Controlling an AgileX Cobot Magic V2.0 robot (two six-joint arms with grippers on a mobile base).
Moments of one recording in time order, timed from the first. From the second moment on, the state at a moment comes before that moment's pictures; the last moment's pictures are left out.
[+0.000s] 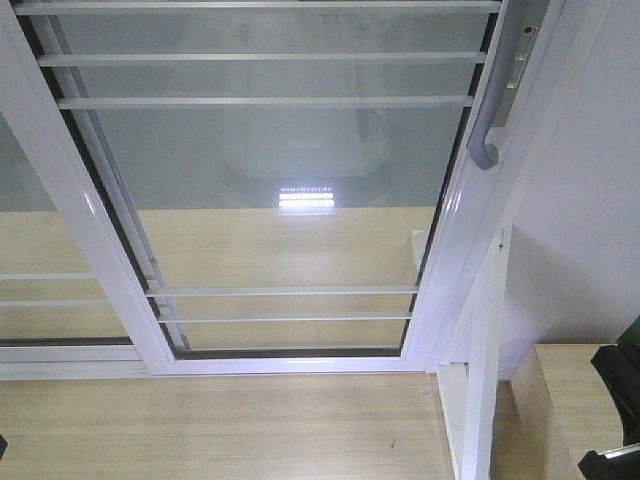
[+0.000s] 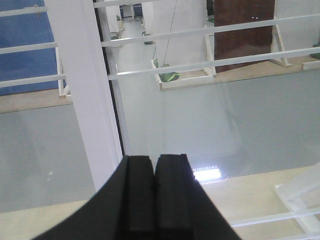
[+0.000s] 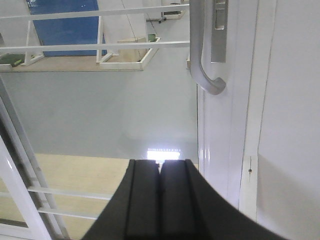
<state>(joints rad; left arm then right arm) -0.09 -0.01 0.03 0.10 0.15 -0.01 0.23 -0.01 0.03 0.02 0.26 0.09</state>
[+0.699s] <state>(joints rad) -0.09 -0.01 0.03 0.10 0.15 -0.01 0.23 -0.01 0.03 0.02 0.26 0.09</state>
